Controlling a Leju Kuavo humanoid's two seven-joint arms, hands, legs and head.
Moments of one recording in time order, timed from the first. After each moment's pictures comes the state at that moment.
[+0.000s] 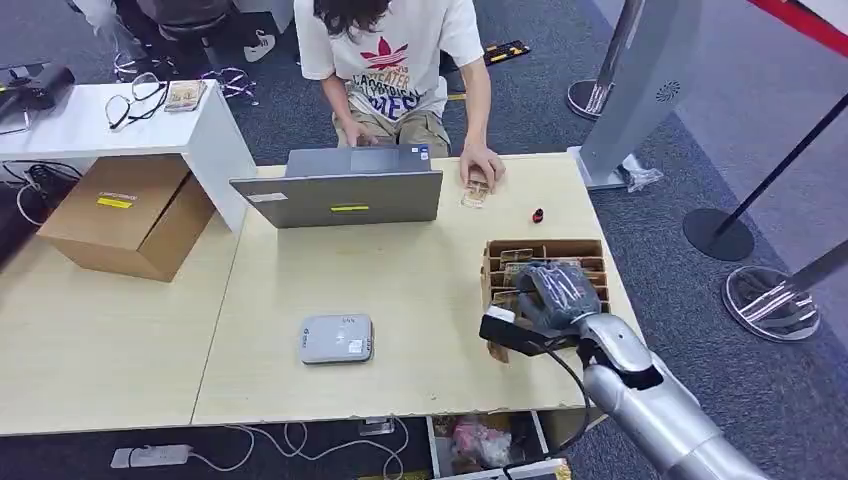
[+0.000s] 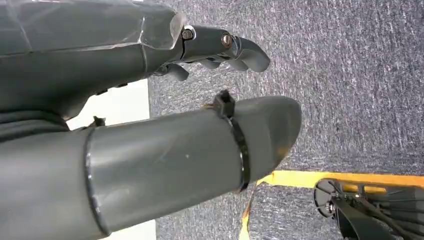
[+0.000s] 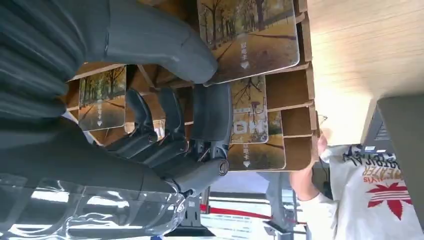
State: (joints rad) left arm -0.02 -0.13 0.88 -0.19 -1.08 0.22 0.12; right arm -0.37 -0.43 0.61 -1.19 0.87 -0.18 -0.07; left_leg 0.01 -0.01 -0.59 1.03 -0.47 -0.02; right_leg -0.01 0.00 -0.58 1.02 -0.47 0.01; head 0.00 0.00
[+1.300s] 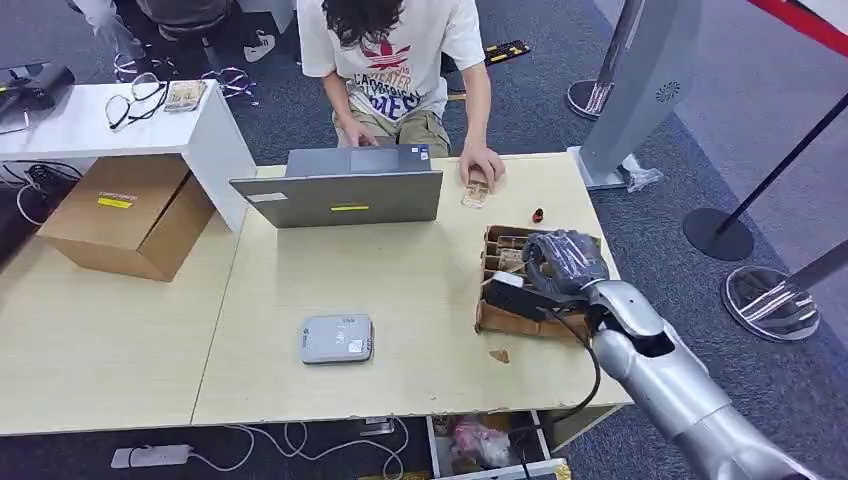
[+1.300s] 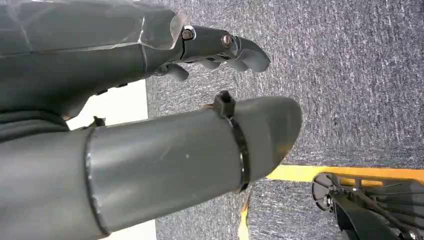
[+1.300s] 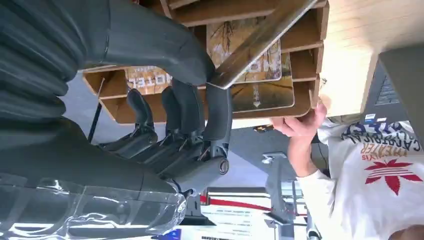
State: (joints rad) left arm -0.02 -0.13 0.88 -0.19 -1.07 0.20 0.11; right arm -0.47 -0.45 0.58 -1.20 0.79 -0.11 -0.08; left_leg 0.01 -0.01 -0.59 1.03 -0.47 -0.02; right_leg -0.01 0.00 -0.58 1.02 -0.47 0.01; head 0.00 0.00
